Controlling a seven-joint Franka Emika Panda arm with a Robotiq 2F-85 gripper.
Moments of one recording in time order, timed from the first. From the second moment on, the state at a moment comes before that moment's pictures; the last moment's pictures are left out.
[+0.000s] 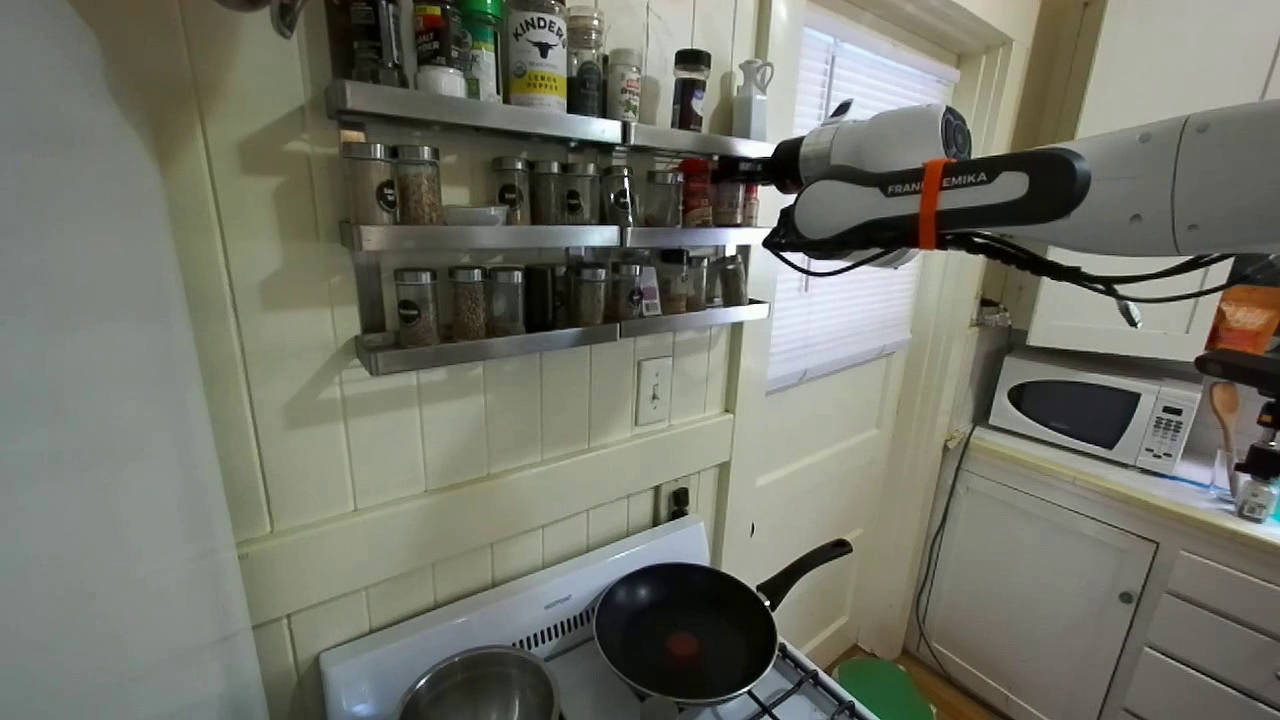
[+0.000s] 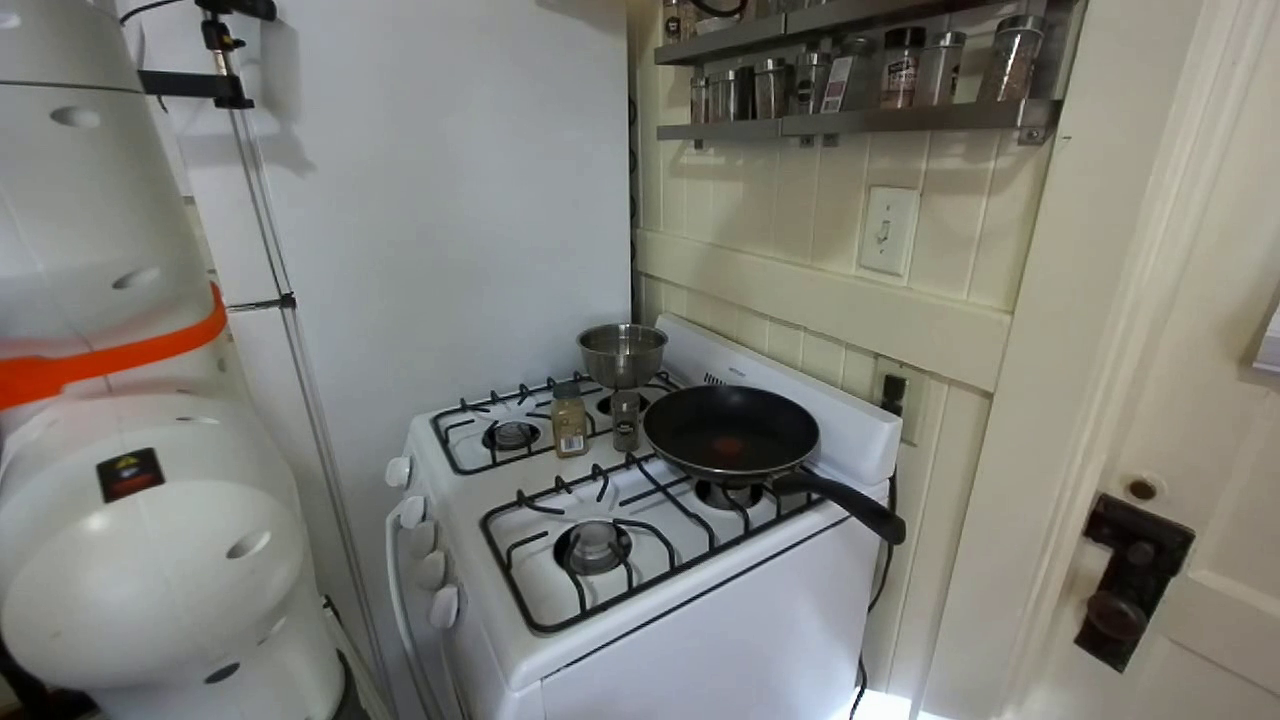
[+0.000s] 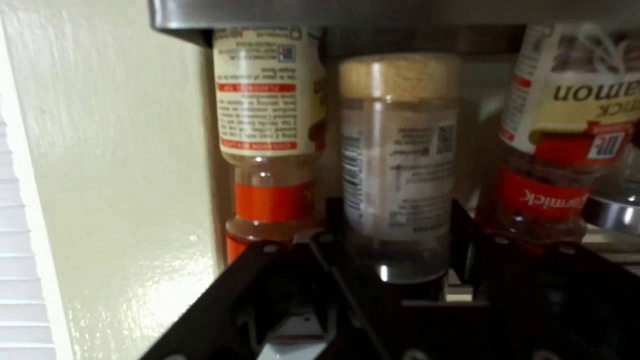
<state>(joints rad) 0.00 -0.04 -0.21 -1.76 0.10 3.22 -0.12</state>
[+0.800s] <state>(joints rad) 0.01 -0.07 -0.21 -1.81 0.09 3.21 -0.24</state>
